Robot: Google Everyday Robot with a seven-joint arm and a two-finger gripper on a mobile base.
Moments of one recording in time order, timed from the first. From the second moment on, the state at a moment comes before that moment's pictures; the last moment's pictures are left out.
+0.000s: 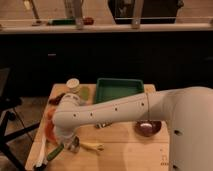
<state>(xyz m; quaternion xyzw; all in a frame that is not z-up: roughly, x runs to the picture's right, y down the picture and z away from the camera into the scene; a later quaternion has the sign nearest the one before) -0.201 0.251 0.680 -0.26 -0.31 -0.42 0.81</state>
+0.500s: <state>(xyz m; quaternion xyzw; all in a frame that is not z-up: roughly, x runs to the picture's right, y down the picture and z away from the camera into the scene) -0.191 0.246 0.682 -0.27 -0.29 -0.42 0.82</state>
